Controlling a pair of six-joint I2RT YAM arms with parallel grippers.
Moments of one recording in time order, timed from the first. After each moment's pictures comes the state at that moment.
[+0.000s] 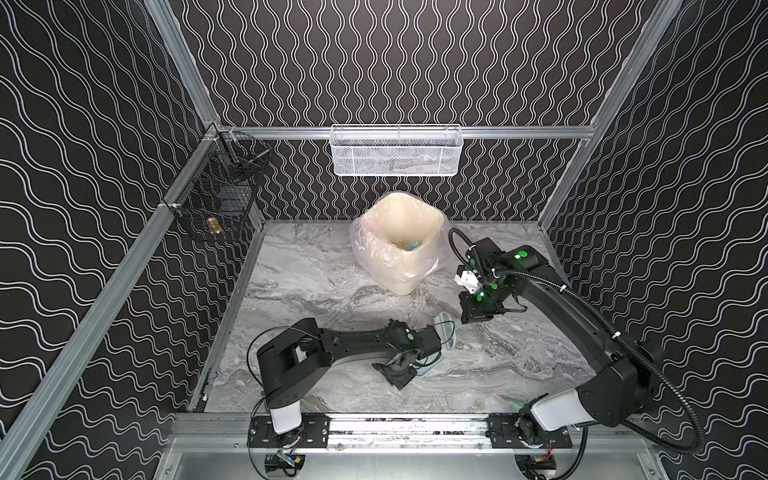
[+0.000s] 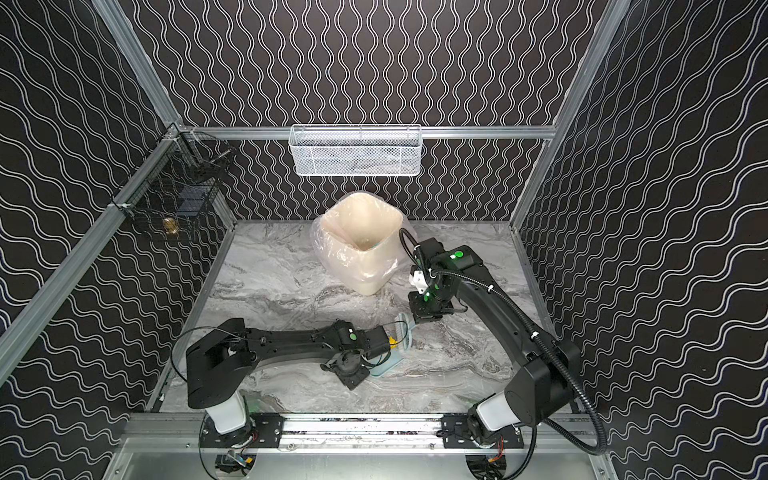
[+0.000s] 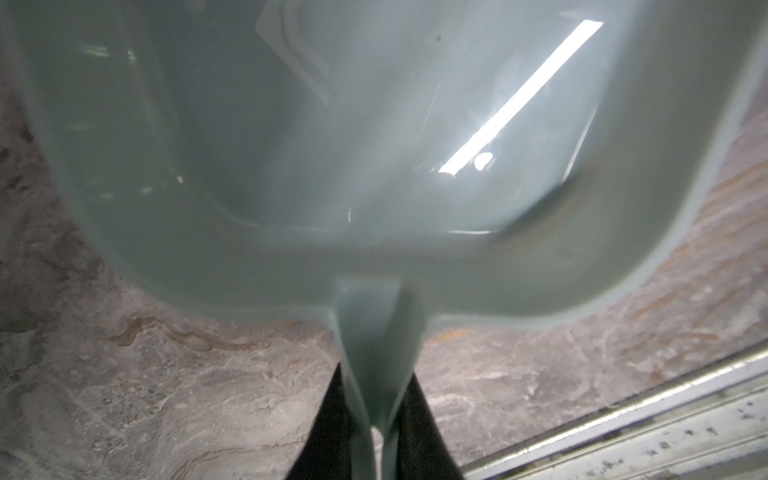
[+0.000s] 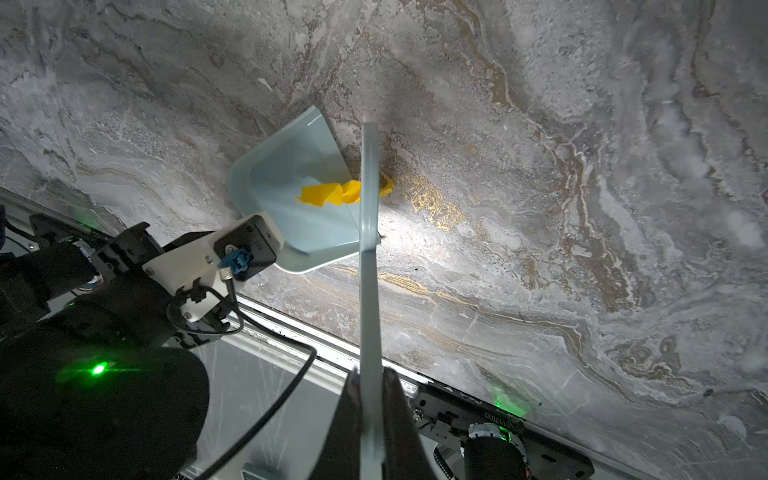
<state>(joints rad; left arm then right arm) -1.15 1.78 1.14 -0.95 -0.10 -0.31 0.48 1.49 1.44 -1.40 -0.25 0.23</state>
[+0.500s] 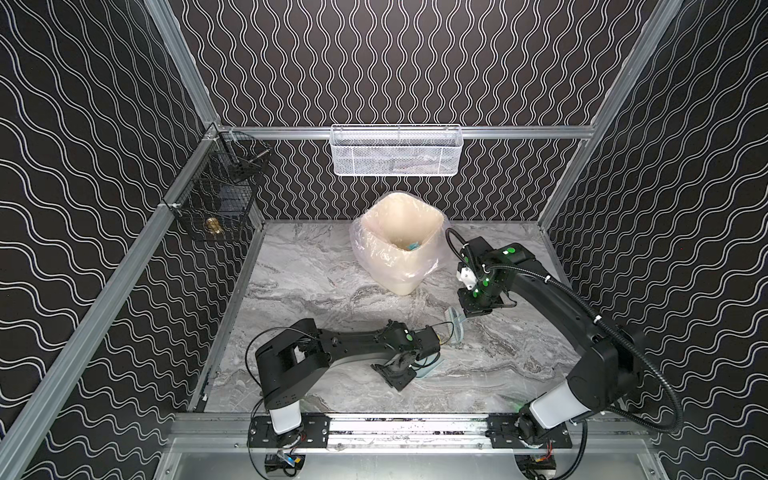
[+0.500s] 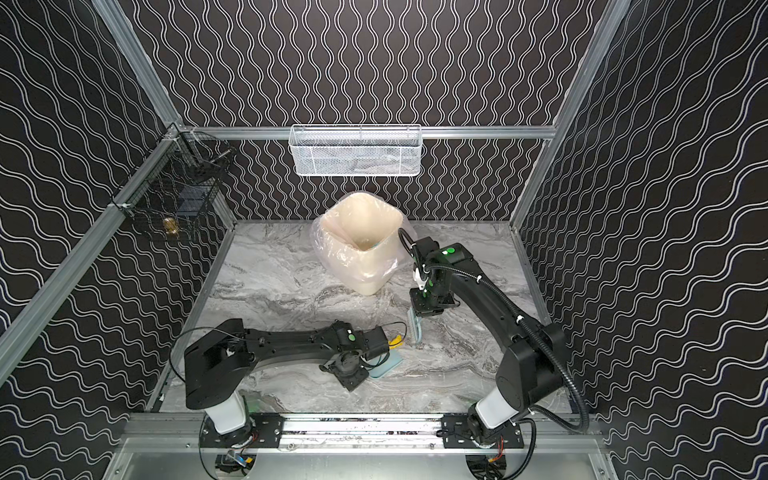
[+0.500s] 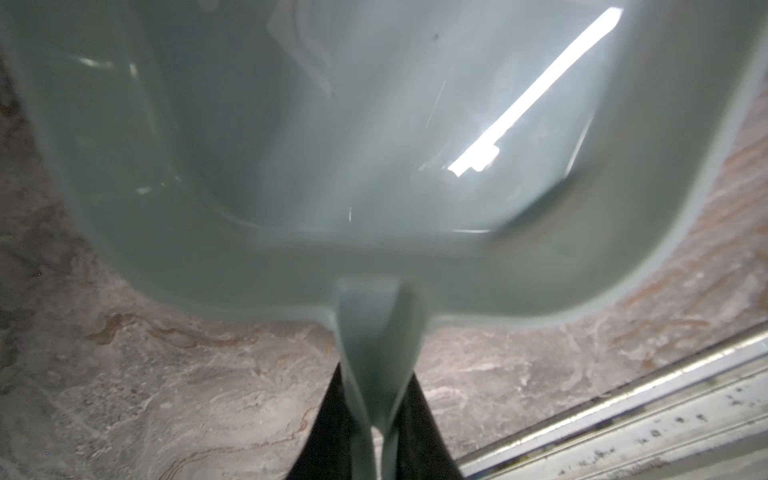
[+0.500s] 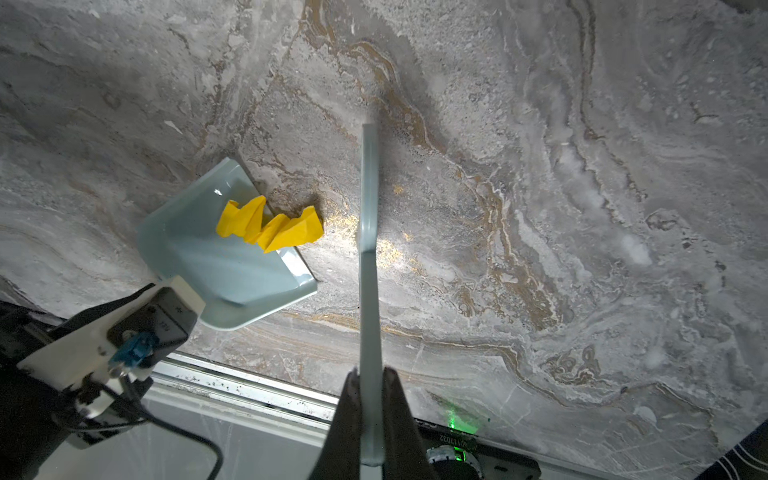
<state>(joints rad) -1.15 1.77 1.11 -0.94 -0.07 -0.31 0.48 1.59 1.43 -1.33 -0.10 0.21</state>
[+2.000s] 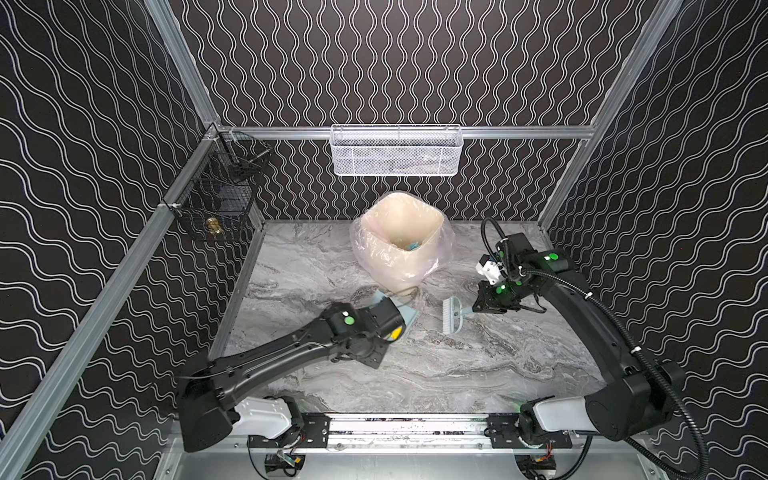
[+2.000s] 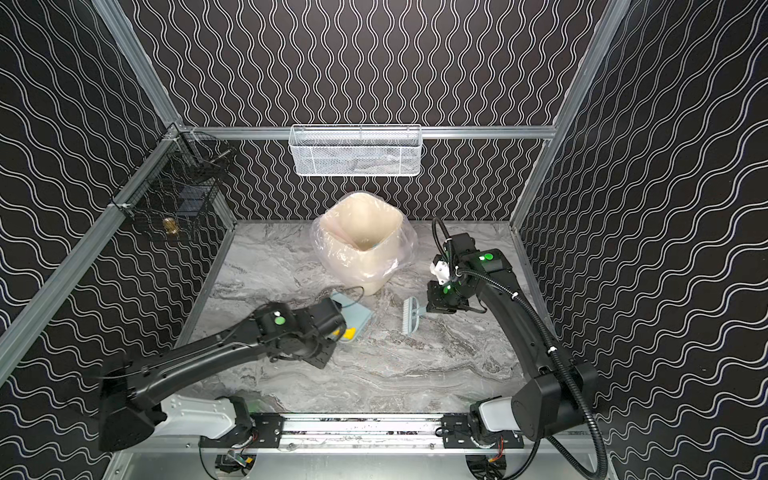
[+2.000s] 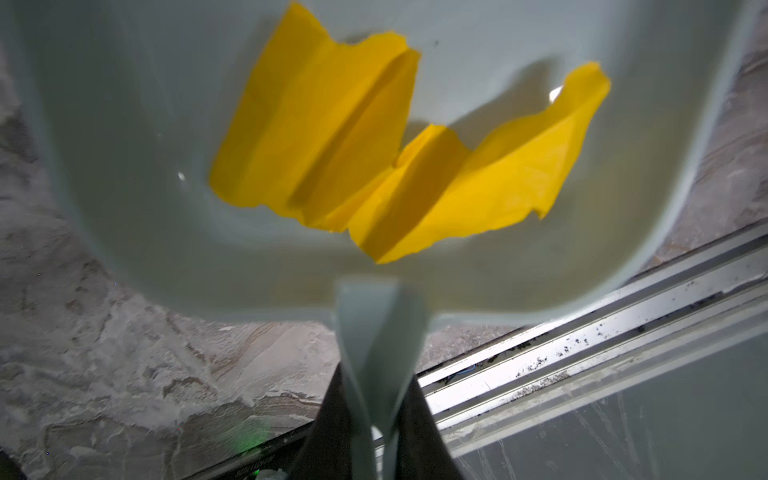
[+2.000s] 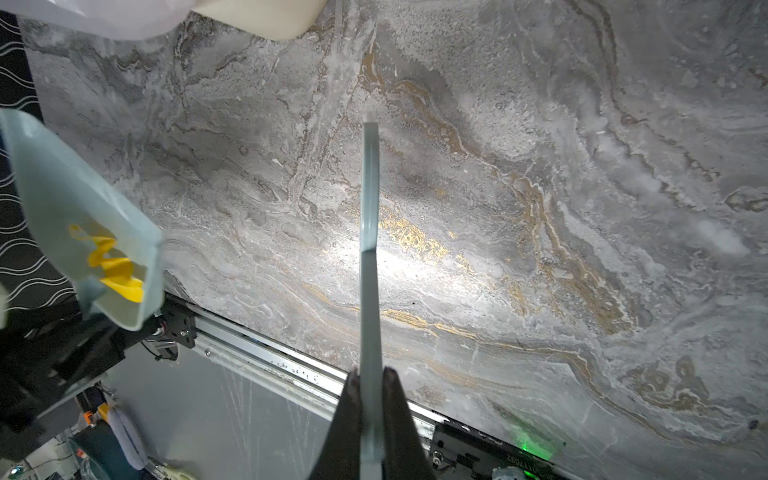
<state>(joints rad) -0.97 1.28 1.17 -1.21 -0.17 -0.52 0.28 1.39 1.37 -1.29 -0.36 0.23</state>
